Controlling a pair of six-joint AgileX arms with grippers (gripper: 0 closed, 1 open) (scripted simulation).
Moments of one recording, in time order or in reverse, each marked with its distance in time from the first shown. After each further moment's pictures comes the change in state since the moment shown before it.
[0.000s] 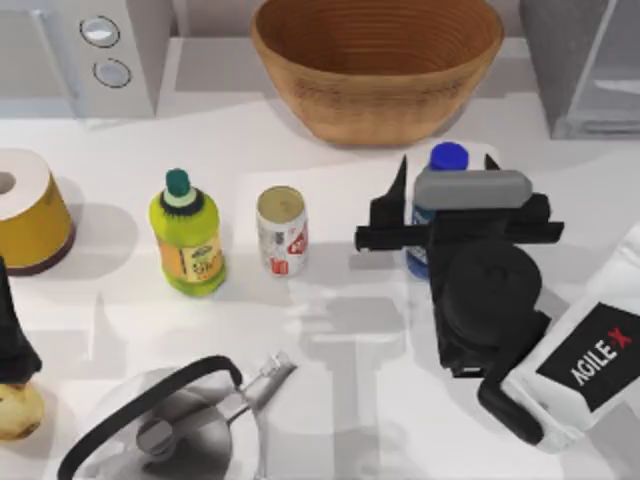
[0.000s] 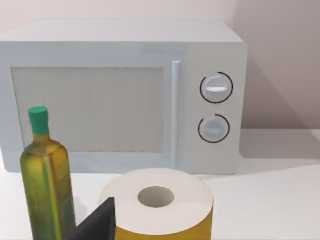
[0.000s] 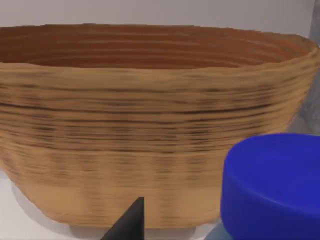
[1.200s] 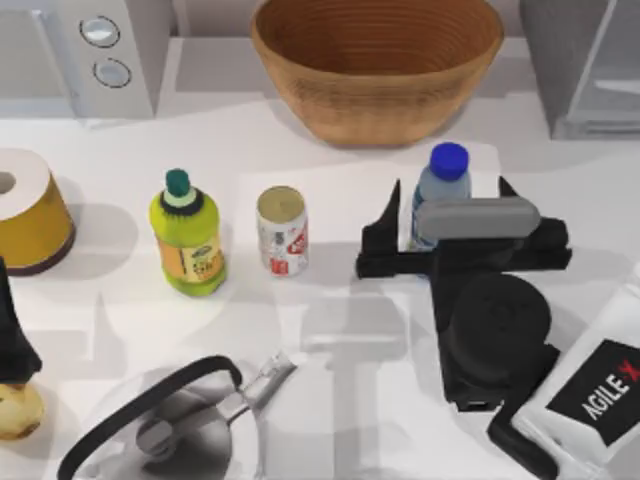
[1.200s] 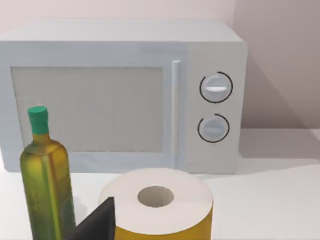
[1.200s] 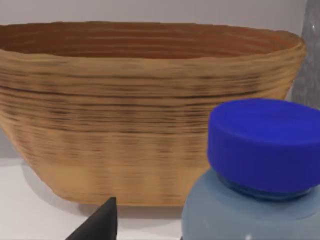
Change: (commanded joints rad) left arm 0.000 0.000 0.000 0.000 0.000 0.000; right arm 0.061 -0.040 -0.088 0.049 0.061 0.000
